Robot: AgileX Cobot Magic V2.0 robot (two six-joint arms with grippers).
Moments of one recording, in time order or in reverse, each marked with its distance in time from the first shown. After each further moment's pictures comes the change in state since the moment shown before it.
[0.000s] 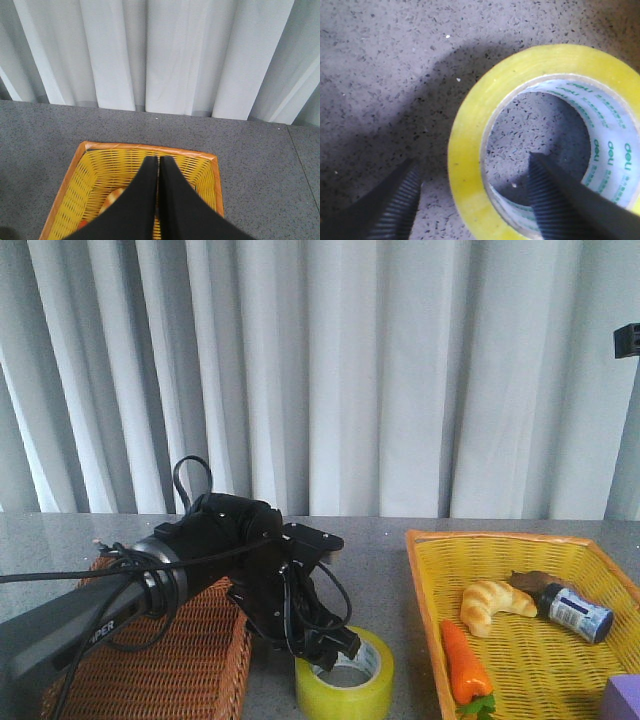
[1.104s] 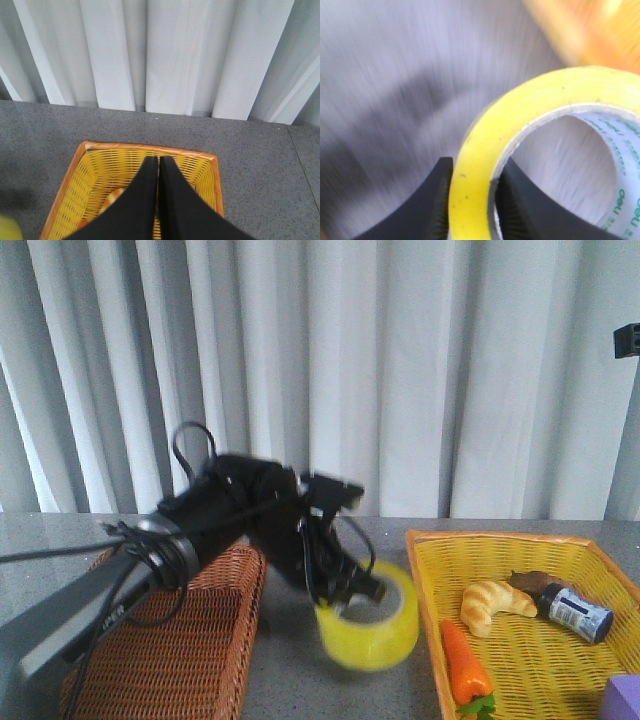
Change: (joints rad) left arm -0.019 0.043 -0.299 0.008 0.023 0.001; right arm 0.000 0.000 0.000 0.000 0.001 0.000
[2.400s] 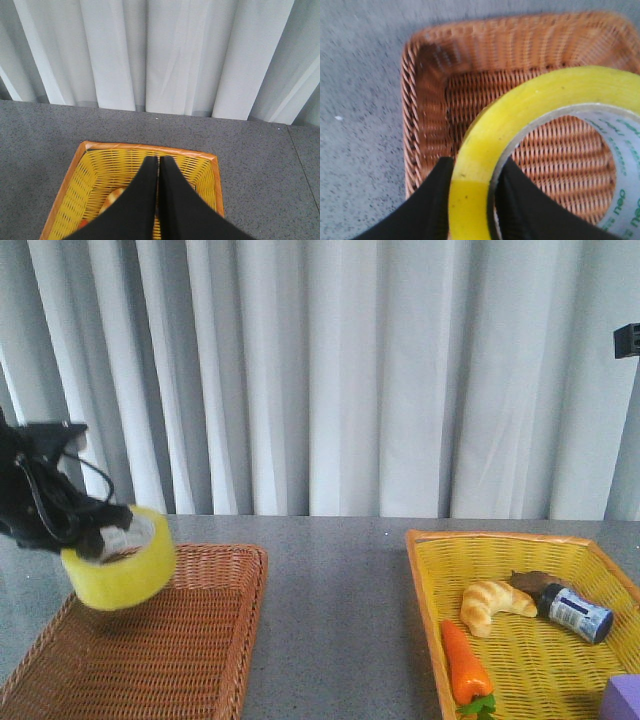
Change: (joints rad) left arm 0.517 -0.352 0.440 0.012 -0.005 -0.033; right arm 0.000 0.000 0.000 0.000 0.000 0.000
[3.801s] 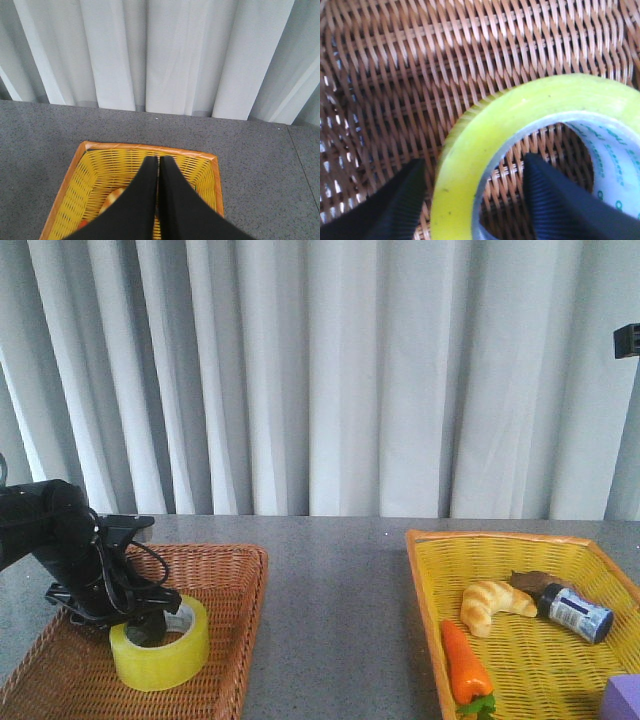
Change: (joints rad) left arm -0.050 0.212 0.057 -0.104 -0.044 0.134; right arm 0.000 0.000 0.000 0.000 0.000 0.000
